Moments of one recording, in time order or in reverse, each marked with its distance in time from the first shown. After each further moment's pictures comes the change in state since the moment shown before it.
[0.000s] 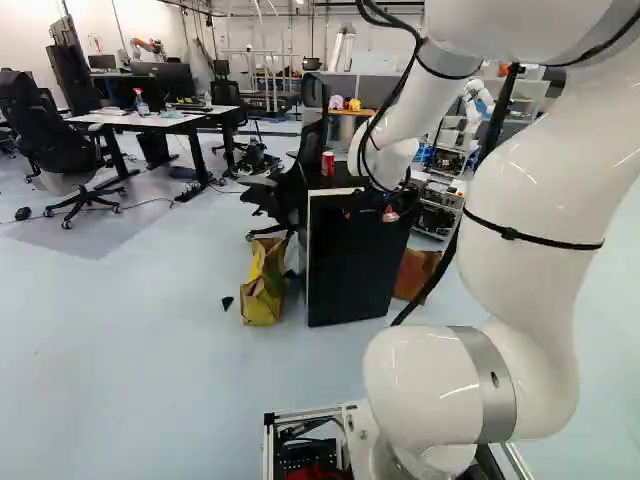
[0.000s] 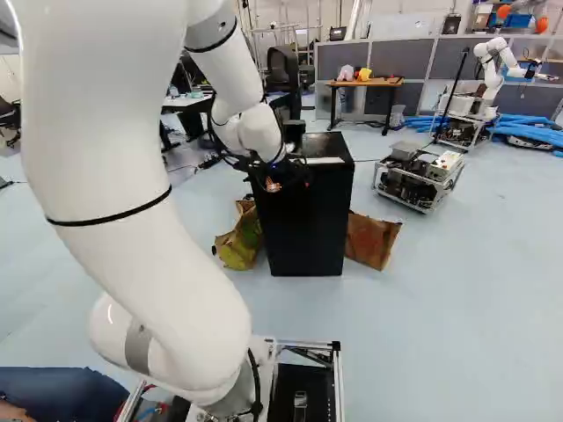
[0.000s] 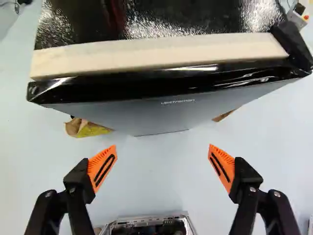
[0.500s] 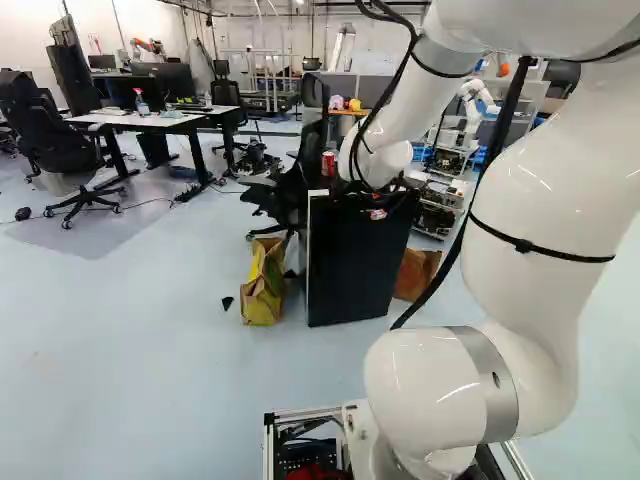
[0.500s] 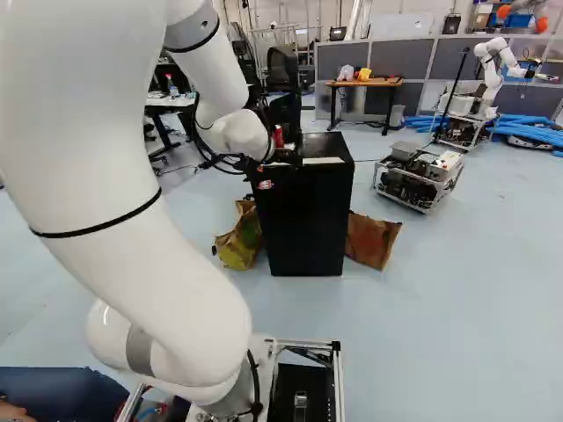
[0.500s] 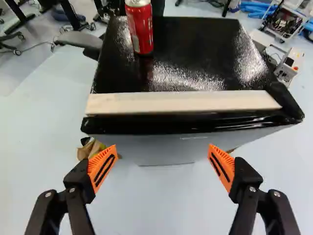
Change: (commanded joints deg) arm 3.4 2.2 2.5 0.0 15.0 0.0
